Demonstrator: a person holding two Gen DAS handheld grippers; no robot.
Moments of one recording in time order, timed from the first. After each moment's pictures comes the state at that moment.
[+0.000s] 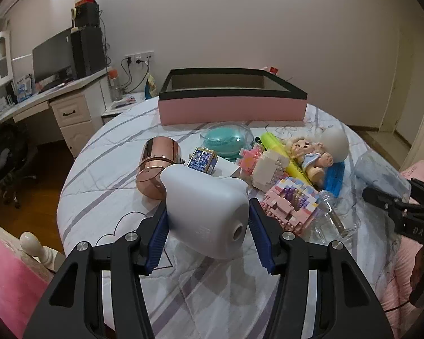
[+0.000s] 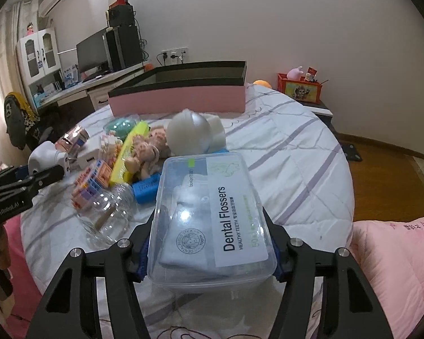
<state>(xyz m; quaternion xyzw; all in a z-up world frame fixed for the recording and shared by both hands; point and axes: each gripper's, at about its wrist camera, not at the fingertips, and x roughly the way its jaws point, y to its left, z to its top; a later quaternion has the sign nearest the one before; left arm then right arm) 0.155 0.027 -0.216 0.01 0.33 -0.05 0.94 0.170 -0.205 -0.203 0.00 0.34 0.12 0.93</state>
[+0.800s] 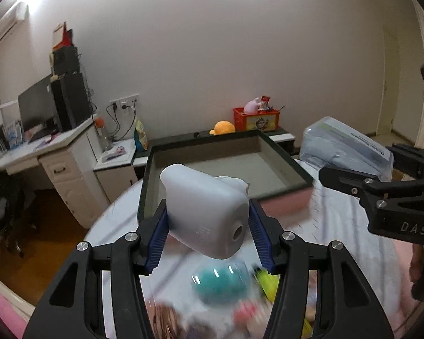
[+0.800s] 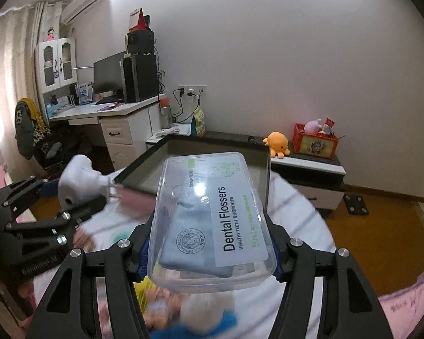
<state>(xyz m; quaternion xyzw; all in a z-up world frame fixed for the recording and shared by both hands) 0.292 -0.011 -0.124 0.07 0.26 -0.07 0.96 0.299 -0.159 -0.100 -0.04 0.28 0.16 0.95</state>
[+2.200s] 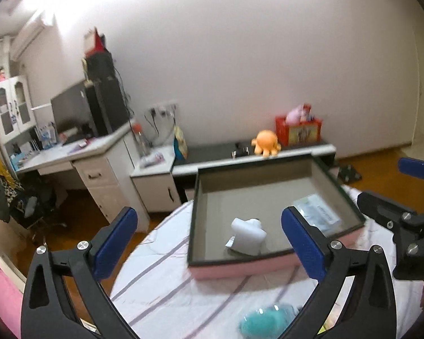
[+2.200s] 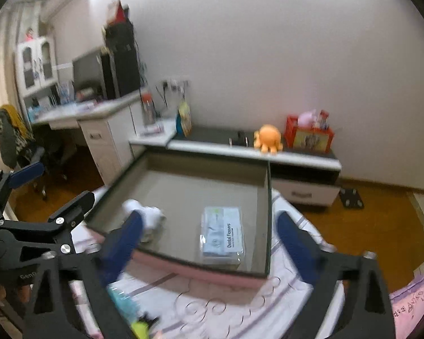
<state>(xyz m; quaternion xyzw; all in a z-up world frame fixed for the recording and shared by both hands) 0.304 0.010 -0.087 0.07 0.23 0.03 0.97 0.324 -0.145 -0.070 -0.03 0.27 0.13 0.95</state>
